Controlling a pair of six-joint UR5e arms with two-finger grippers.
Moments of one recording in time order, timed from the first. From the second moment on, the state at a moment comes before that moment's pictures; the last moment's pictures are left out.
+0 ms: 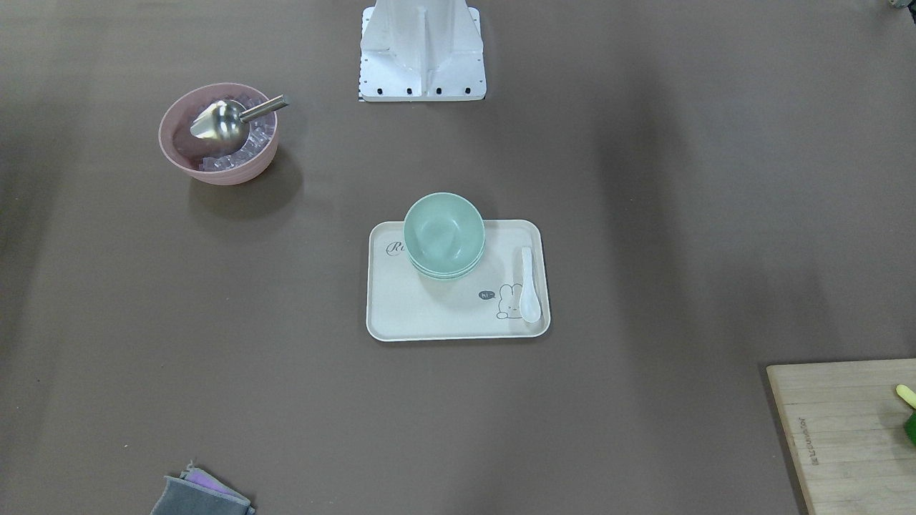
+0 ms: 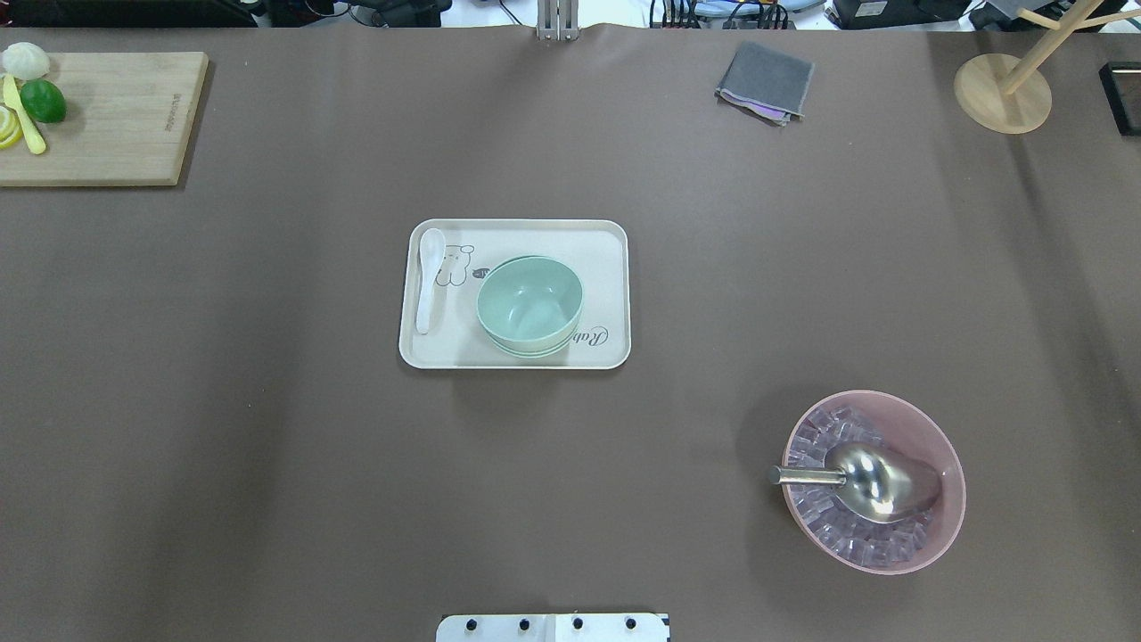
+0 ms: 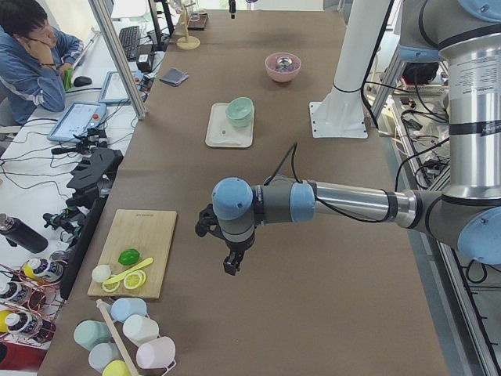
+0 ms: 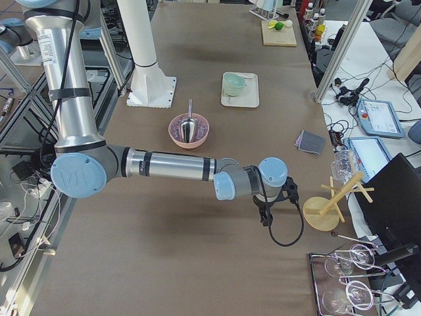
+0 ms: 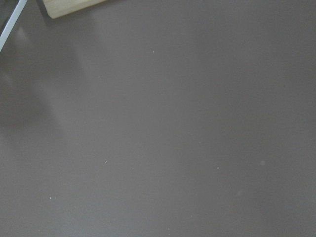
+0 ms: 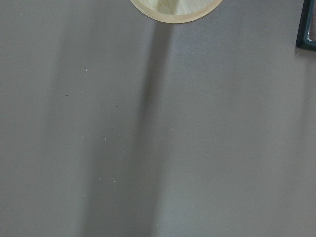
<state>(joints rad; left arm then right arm) -1.64 -1.39 -1.80 -1.37 -2.40 0.53 1.48 -1.42 1.35 -1.31 2.40 0.00</state>
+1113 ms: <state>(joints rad) -1.65 -1.46 -1.69 -1.37 -2.41 0.54 1.53 -1.35 1.38 -1.49 2.46 -0.04</state>
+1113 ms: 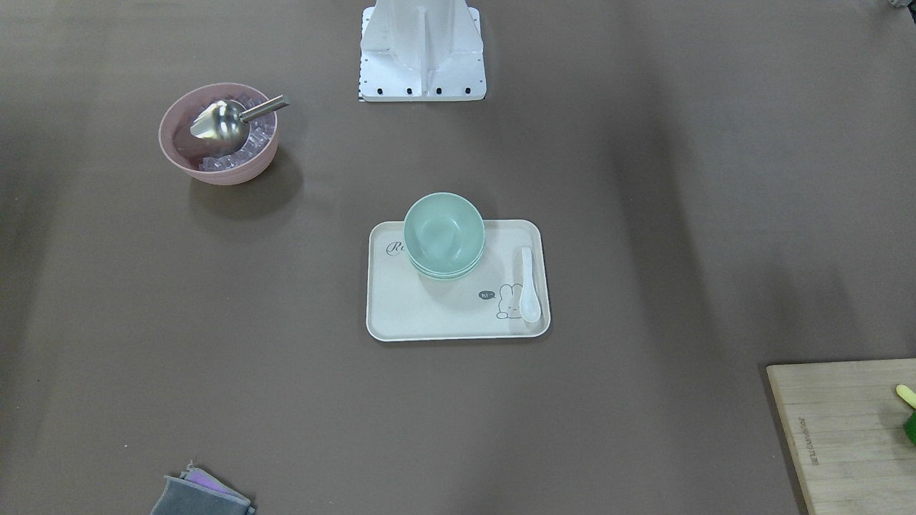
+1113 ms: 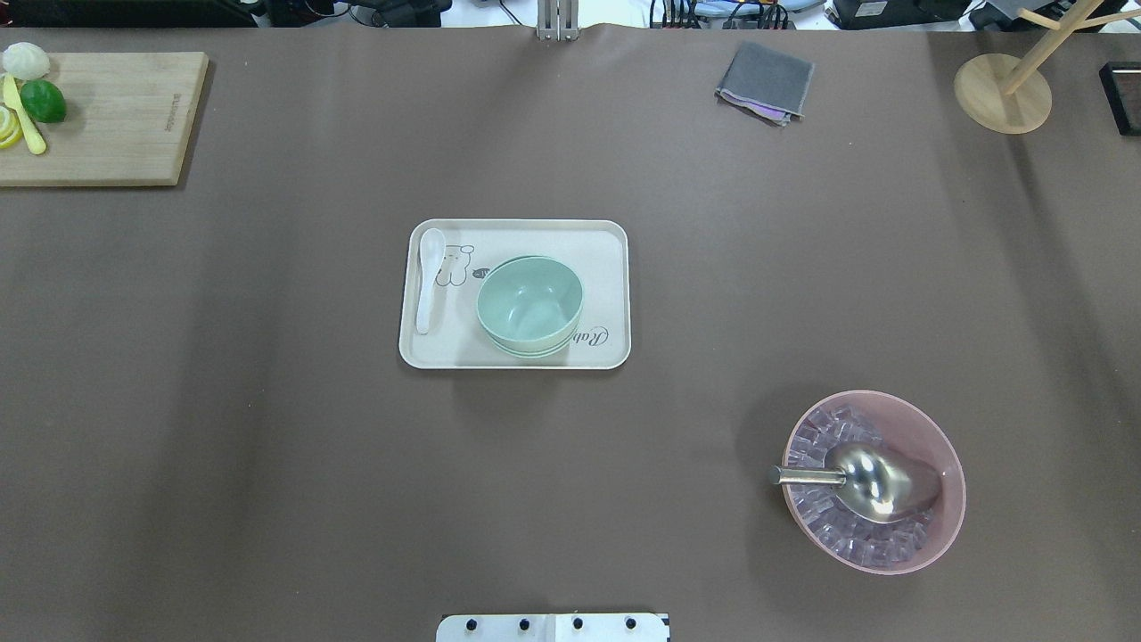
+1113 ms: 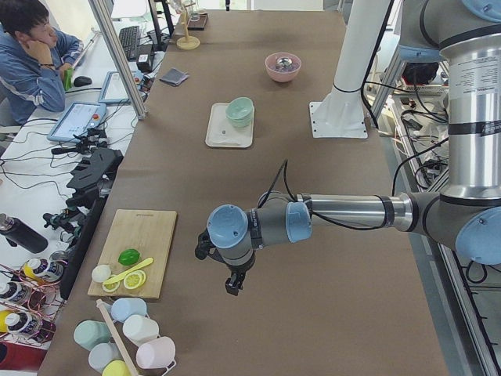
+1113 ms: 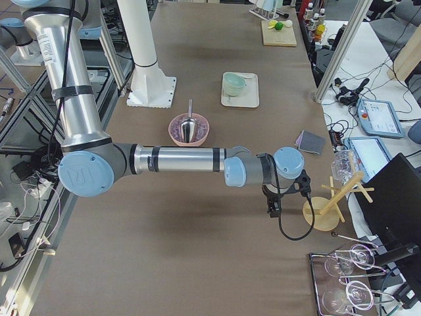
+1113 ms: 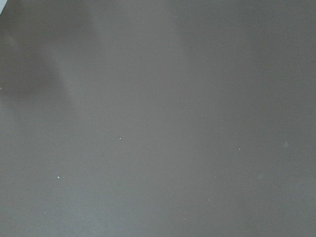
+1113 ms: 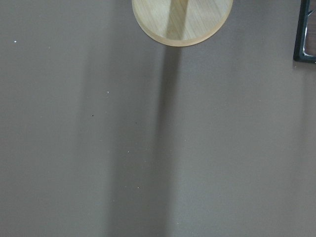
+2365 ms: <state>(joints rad) -1.65 -1.48 -1.64 -1.42 -2.44 0.40 1.53 -1.35 1.38 -1.49 2.46 -0.04</state>
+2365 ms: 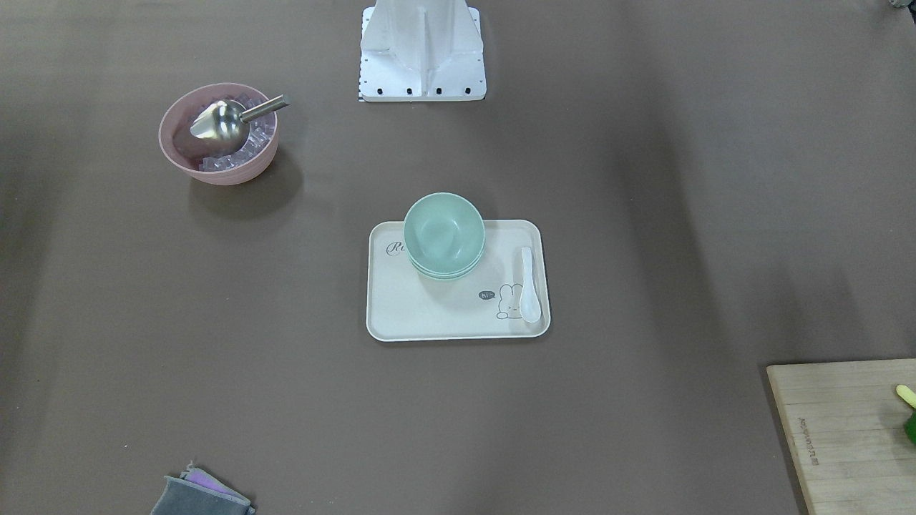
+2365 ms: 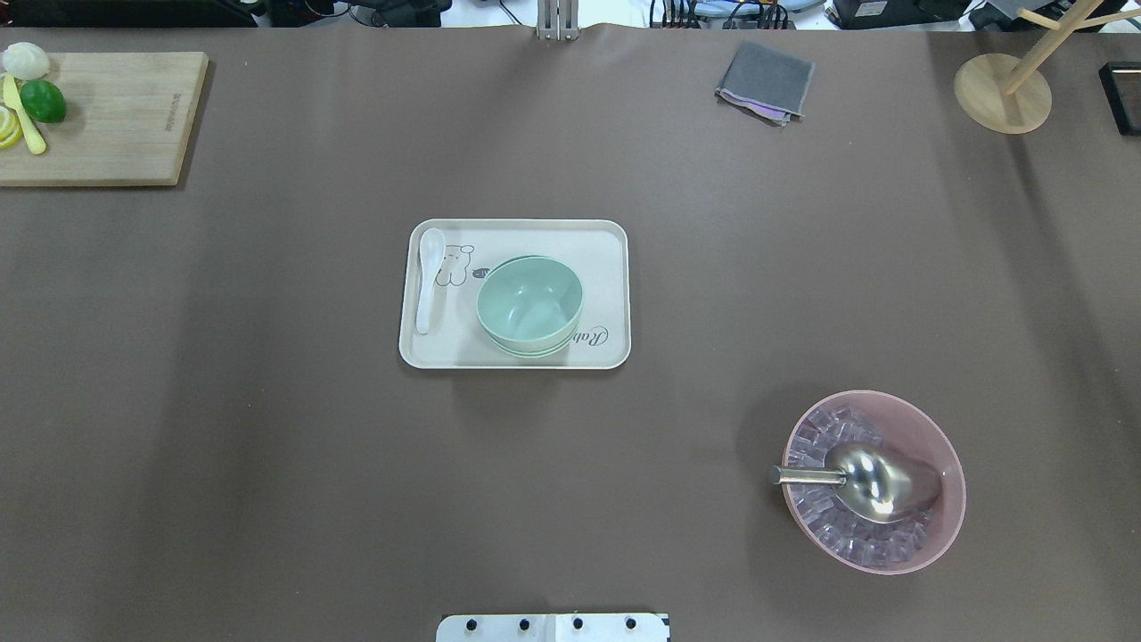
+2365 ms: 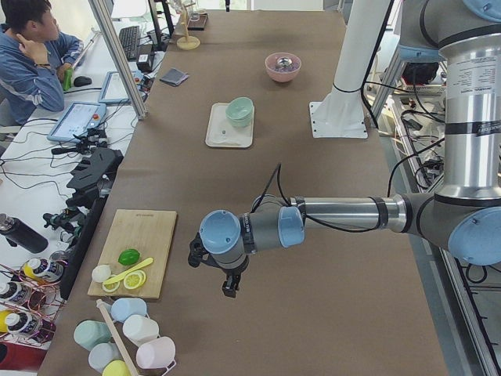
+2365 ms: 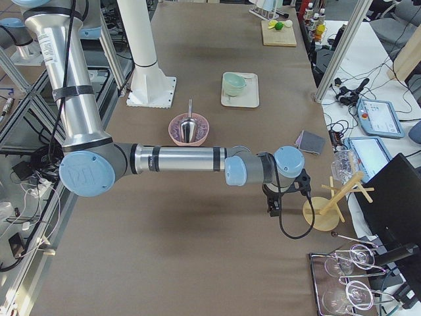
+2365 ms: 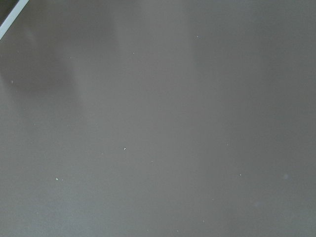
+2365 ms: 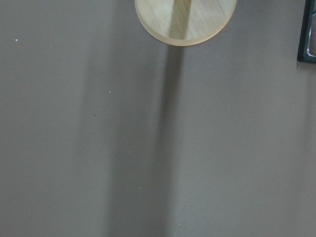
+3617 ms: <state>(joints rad) -1.65 -1.48 -1.60 -1.45 -2.54 0.39 1.53 -1.35 1.38 -1.49 2.46 -0.04</state>
